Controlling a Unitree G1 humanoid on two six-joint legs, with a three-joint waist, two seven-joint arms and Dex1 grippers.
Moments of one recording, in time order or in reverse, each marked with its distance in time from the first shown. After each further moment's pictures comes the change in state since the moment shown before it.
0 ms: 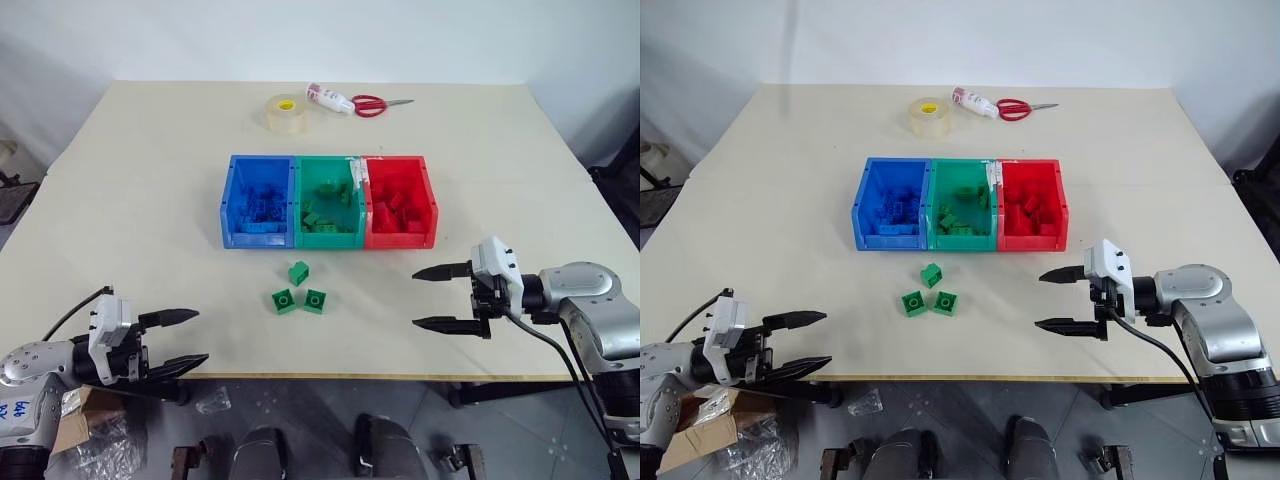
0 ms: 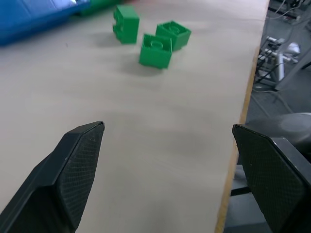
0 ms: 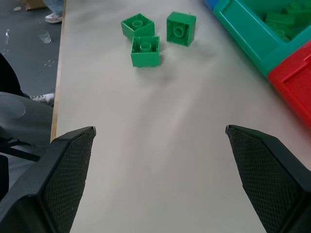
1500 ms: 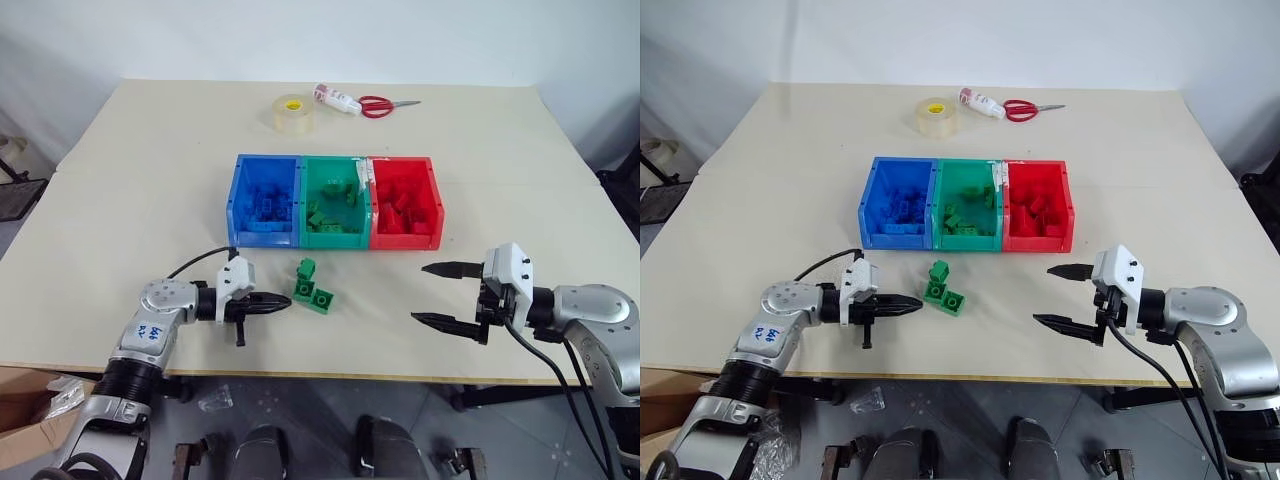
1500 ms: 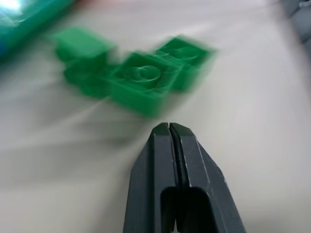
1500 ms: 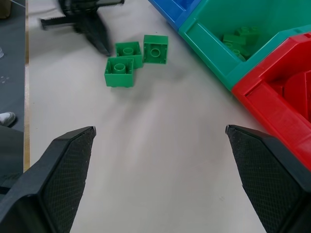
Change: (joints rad) left arm -0.475 -0.193 -0.440 0.205 0.255 0.042 -0.007; right arm 0.176 0.016 -0.106 -0.200 0.053 0.010 -0.222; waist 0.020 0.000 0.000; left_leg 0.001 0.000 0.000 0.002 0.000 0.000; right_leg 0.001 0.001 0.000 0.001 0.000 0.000
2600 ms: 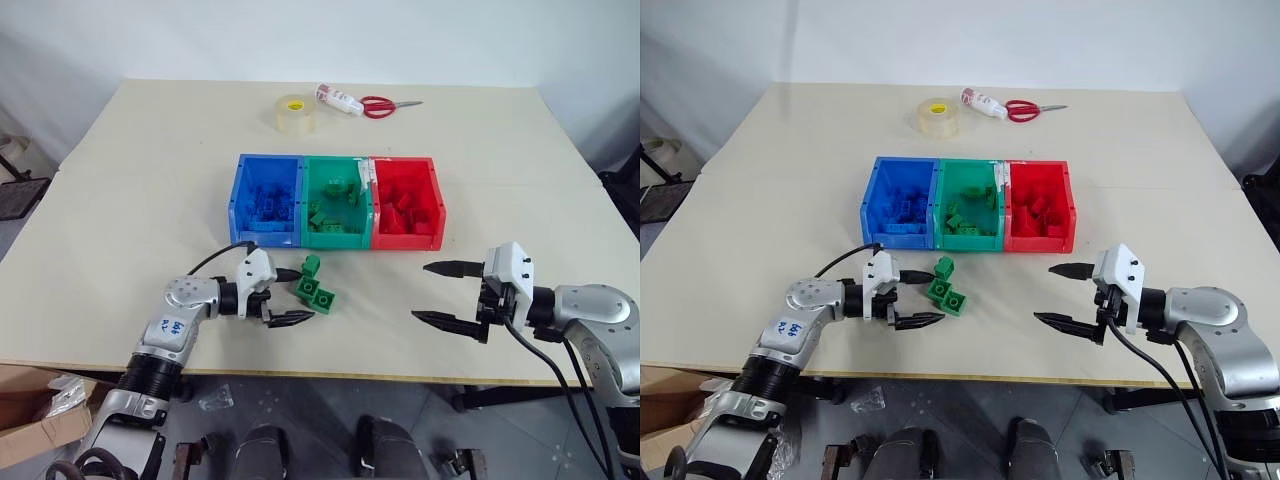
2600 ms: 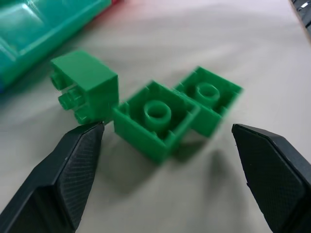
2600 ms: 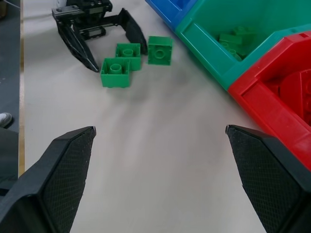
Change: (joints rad) left arm -0.055 -0.137 -0.015 0.002 0.085 -0.022 0.243; right arm 0.002 0.000 -0.002 0.002 0.000 0.000 -0.016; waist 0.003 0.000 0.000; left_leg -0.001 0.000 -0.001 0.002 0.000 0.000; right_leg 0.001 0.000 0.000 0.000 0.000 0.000
